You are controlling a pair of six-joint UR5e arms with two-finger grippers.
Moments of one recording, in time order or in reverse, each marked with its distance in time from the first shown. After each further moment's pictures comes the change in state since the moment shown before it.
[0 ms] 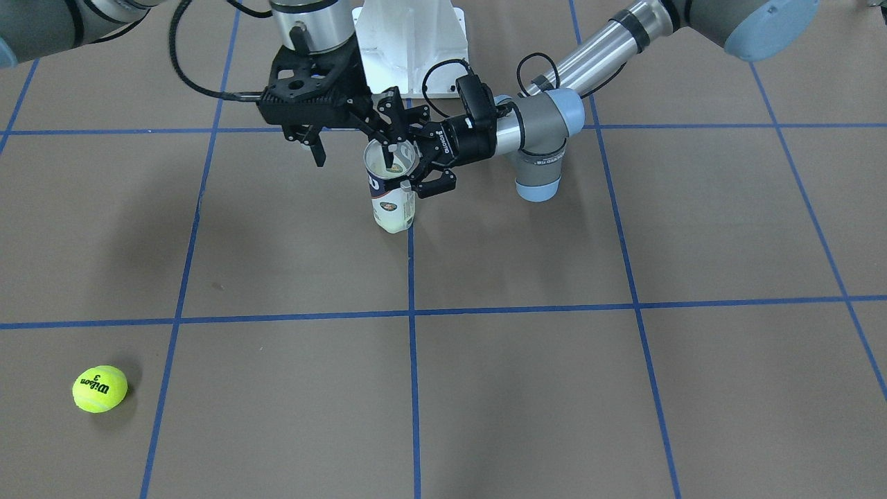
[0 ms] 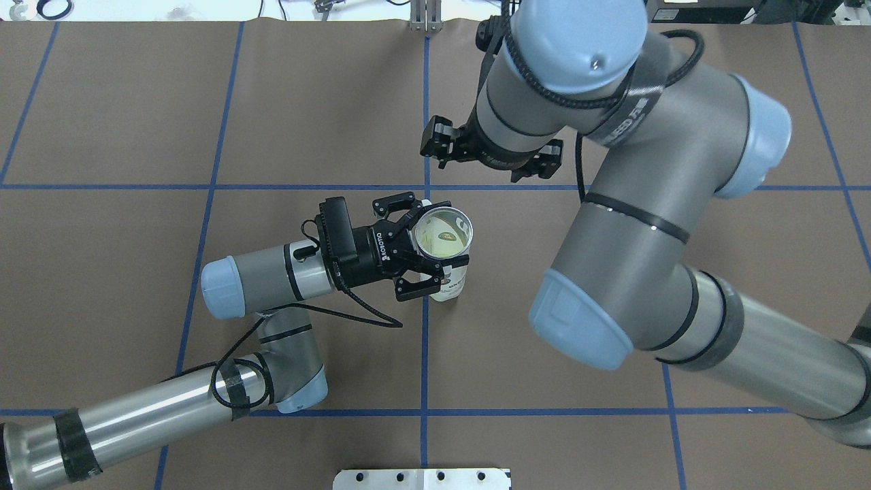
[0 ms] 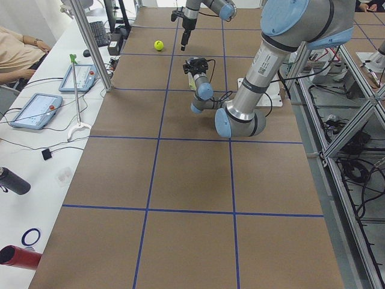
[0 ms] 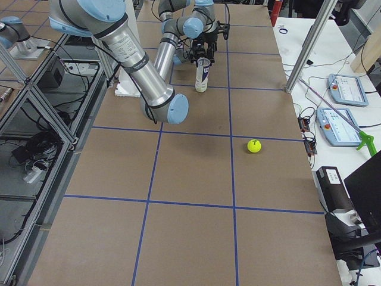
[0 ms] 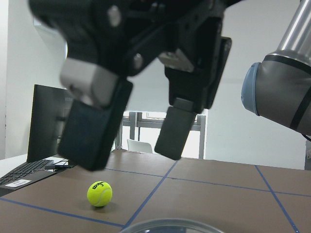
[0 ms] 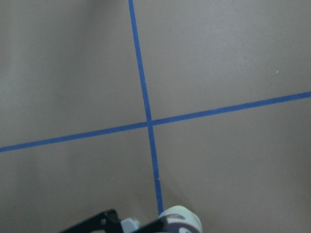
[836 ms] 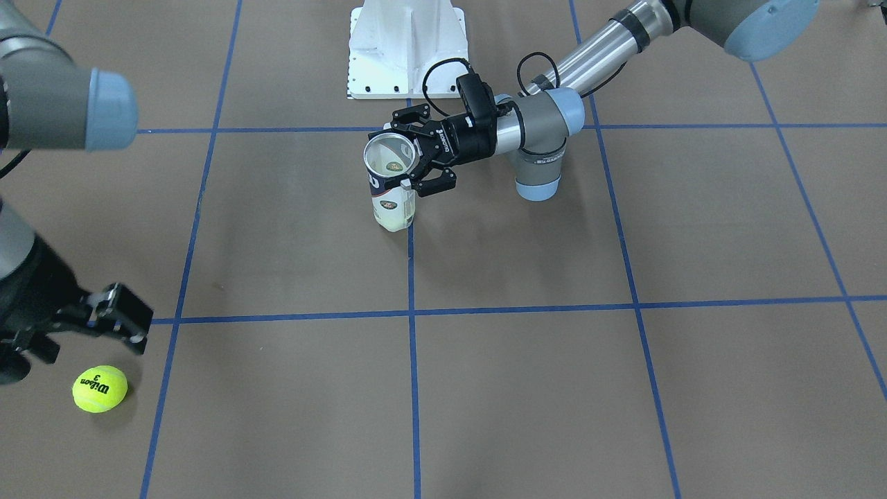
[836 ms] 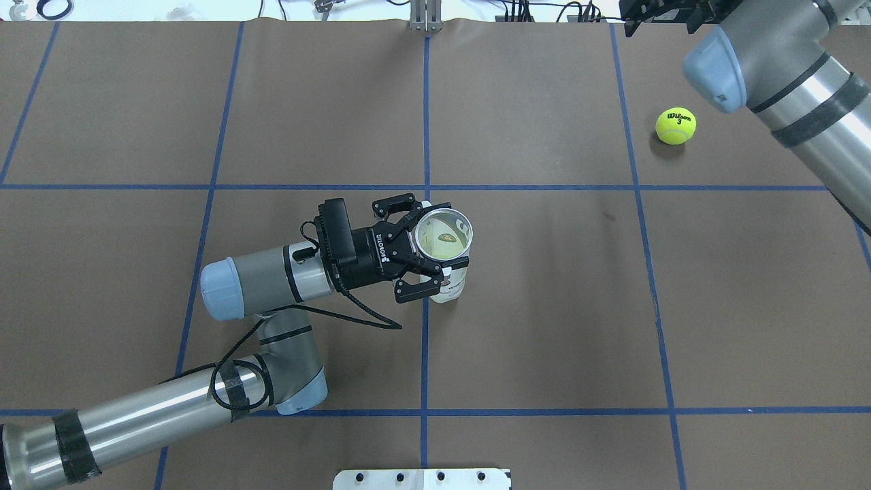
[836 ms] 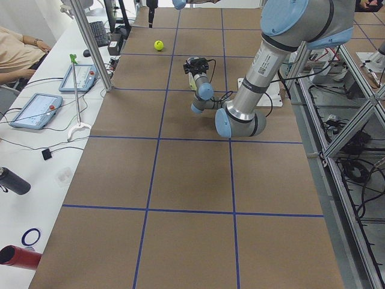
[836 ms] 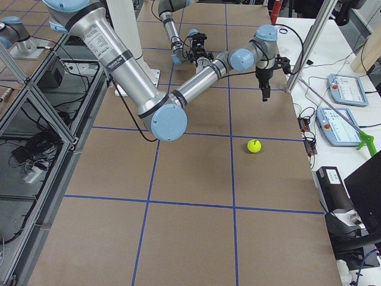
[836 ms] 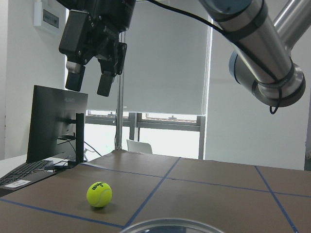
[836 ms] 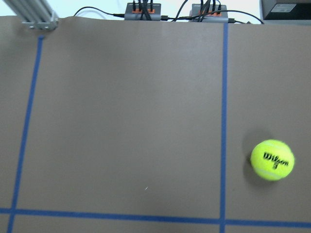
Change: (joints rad) left arm 0.003 0.003 -0.004 -0.005 0.000 0.000; right arm 0.442 -0.096 -0.505 0.357 0.231 -0.620
